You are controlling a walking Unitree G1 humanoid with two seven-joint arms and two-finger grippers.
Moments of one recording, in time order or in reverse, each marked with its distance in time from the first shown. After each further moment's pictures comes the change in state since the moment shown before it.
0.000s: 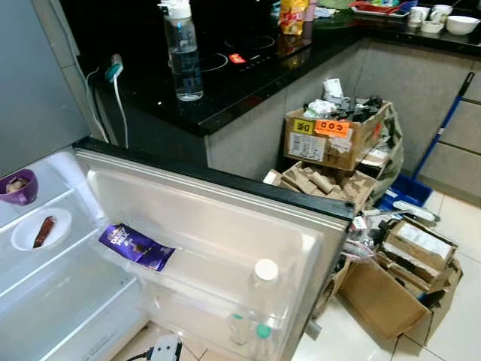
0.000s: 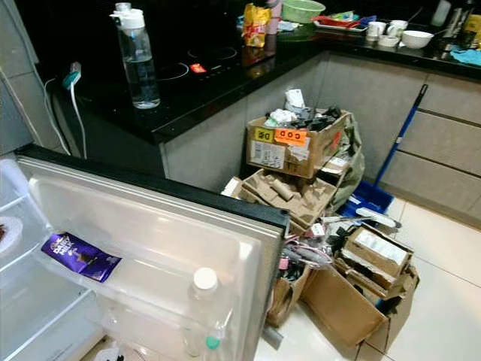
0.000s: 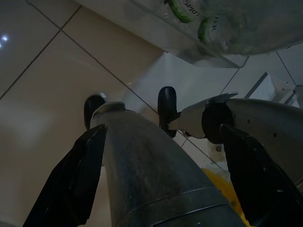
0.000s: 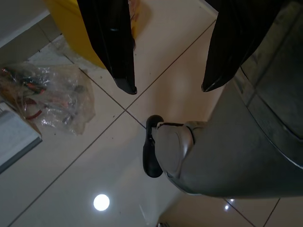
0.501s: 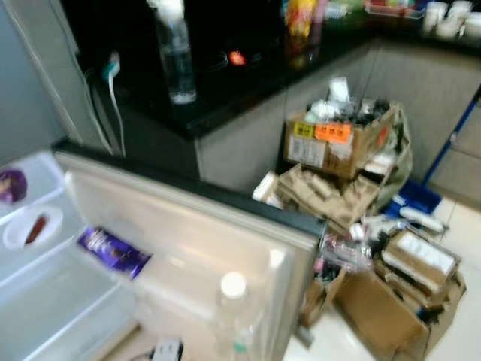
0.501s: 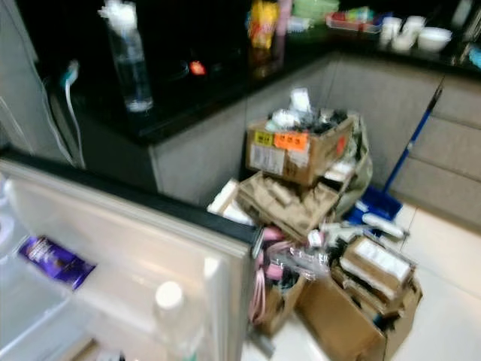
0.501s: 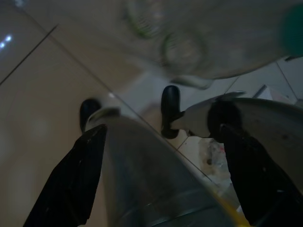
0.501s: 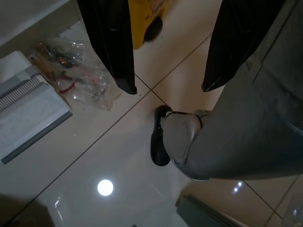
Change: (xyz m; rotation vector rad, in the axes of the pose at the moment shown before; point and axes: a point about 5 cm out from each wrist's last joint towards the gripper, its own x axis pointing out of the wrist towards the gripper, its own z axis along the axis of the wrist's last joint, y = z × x) left arm 0.003 -0.001 0.004 0.003 0.007 0.038; right arm -0.001 -0.005 0.006 -0.023 -0.013 -0.001
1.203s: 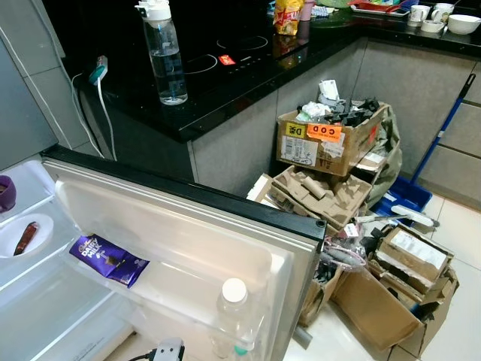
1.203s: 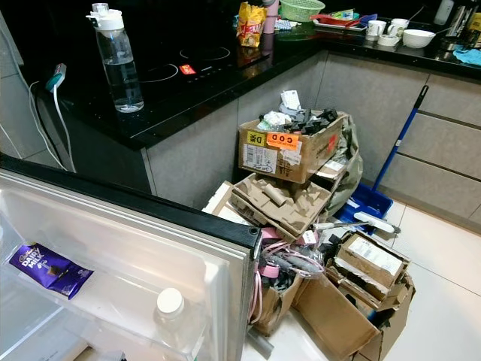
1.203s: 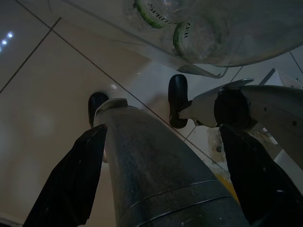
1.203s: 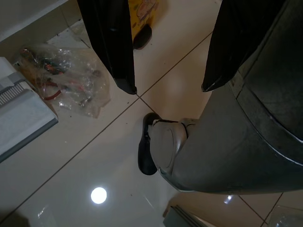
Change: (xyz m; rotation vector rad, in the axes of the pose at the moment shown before) left arm -0.002 0.001 -0.008 0.034 0.038 0.011; right arm 0.002 0.007 -0.001 -0.004 0.003 0.024
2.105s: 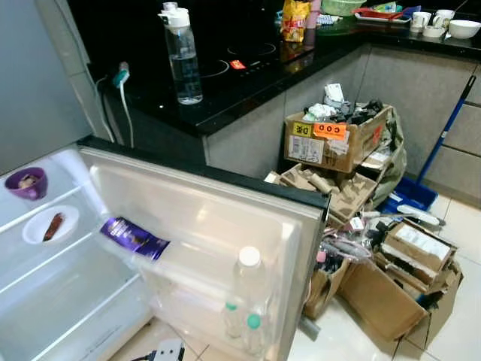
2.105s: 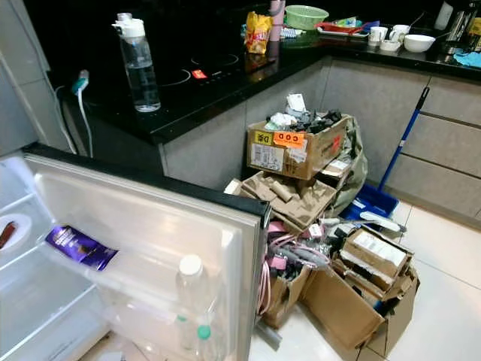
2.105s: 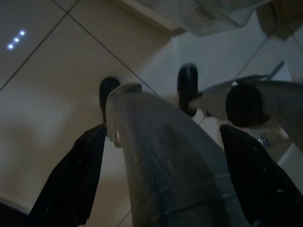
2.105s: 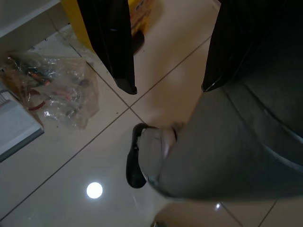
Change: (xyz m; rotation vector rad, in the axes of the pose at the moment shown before) left arm 0.000 0.001 0.002 0.008 -0.006 0.002; right arm 0.000 0.004 -0.008 0.009 0.020 0.003
